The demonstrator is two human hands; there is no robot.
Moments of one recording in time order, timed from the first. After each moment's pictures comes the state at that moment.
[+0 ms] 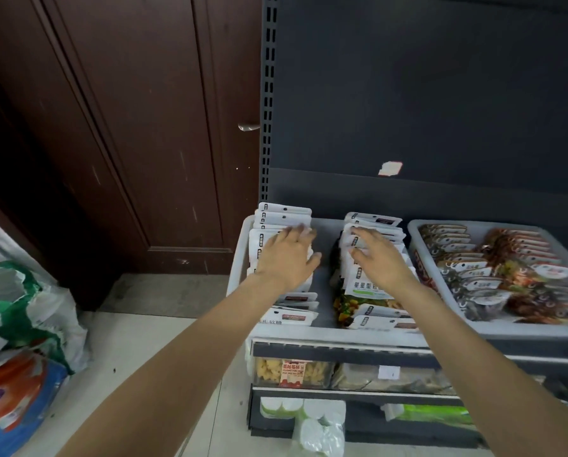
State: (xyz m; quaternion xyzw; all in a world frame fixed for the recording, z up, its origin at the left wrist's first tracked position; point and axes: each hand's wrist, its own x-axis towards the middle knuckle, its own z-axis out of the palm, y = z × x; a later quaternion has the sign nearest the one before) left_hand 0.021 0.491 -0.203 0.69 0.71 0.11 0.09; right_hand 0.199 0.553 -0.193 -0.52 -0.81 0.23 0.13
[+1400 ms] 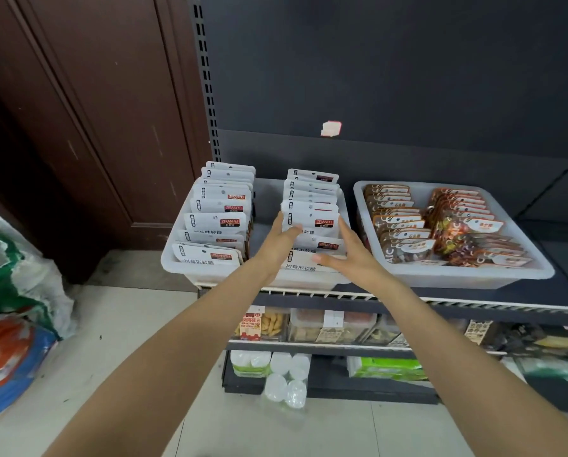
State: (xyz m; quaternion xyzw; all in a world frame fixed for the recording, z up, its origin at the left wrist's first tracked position) left_hand 0.173 0.464 -0.220 0.34 0.62 0.49 0.52; right_hand 0.332 0.500 -0.216 -0.45 -0.76 0.43 0.18
